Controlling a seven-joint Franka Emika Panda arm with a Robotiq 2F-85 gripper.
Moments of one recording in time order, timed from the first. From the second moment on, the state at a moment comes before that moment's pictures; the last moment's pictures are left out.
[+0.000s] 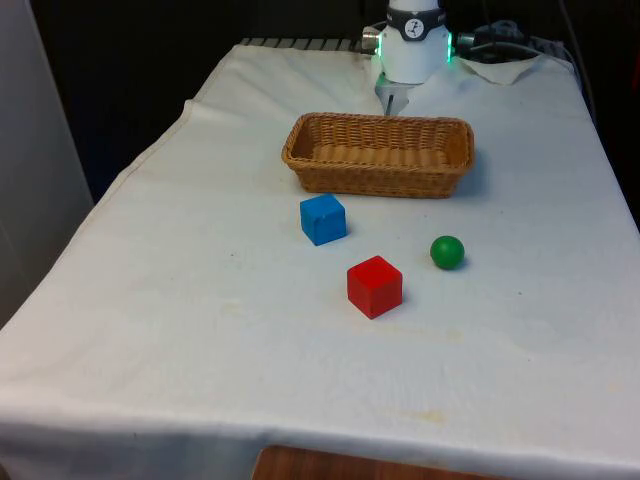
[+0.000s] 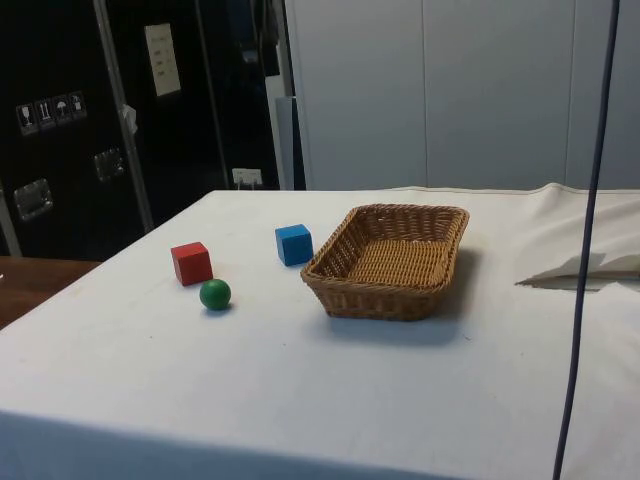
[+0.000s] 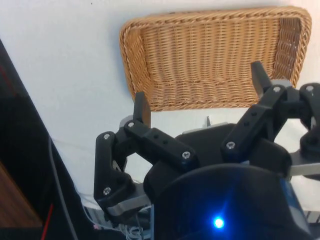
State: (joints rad) arm 0.13 0.06 -0.15 -1.93 0.04 1.95 -0.24
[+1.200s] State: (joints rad) arm 0.13 0.11 -0.16 -2.06 0.04 2.24 -0.38
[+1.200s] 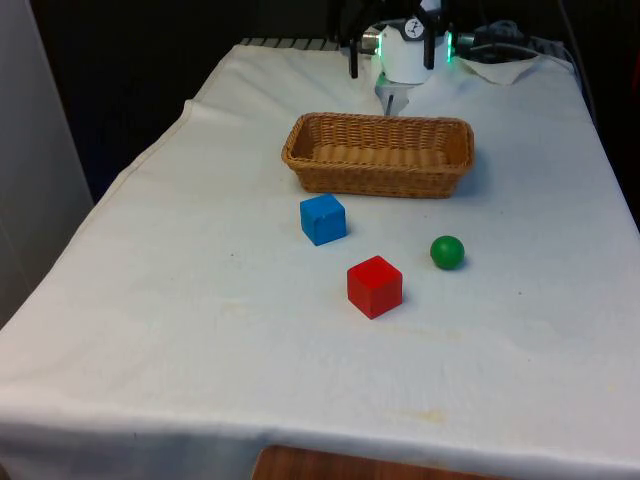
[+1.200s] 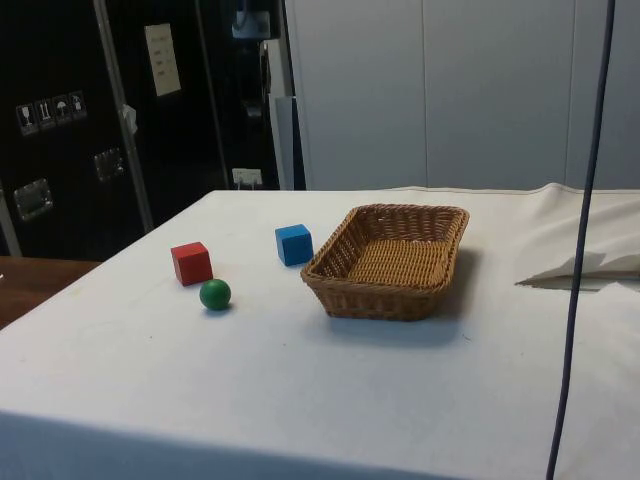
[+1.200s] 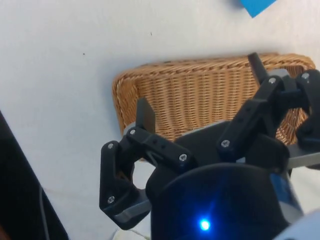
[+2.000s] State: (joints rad) arm 0.12 0.25 -0.19 -2.03 0.05 2.31 -0.56
